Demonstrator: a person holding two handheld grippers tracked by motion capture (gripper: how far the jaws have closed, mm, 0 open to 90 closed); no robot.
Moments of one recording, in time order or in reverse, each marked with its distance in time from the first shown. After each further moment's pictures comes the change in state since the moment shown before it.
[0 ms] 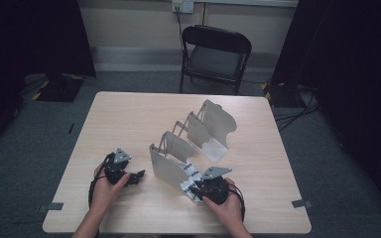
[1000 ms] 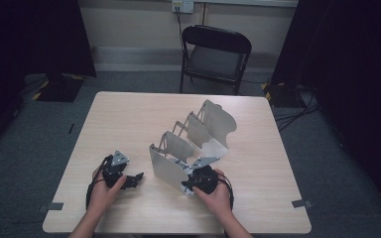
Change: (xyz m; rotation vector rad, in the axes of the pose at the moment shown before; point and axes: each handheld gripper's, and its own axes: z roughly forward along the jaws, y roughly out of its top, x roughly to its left) left arm 0.000 -0.005 -0.004 -0.004 -0.012 0.008; right arm -0.003 0.036 0.029 0.027 0.044 0.008
